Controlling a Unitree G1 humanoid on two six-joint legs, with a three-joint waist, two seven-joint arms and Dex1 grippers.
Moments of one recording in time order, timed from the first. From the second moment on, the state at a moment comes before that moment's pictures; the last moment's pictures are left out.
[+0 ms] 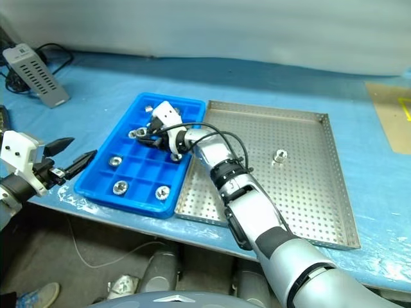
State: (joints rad) left arm 0.11 0.71 0.54 -0.49 -0.51 0.55 -0.62; right arm -1.10 0.14 0.18 0.96 0.11 0.18 0.74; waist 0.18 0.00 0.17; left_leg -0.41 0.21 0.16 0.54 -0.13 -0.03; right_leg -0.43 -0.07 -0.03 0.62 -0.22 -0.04
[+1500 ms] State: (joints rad) left arm 0.36 0.51 0.55 -0.71 -0.53 0.53 -0.46; right arm -1.17 0.16 0.21 1.14 0.08 0.09 0.80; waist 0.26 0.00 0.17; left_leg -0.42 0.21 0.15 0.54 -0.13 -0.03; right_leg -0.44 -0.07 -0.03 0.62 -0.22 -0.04
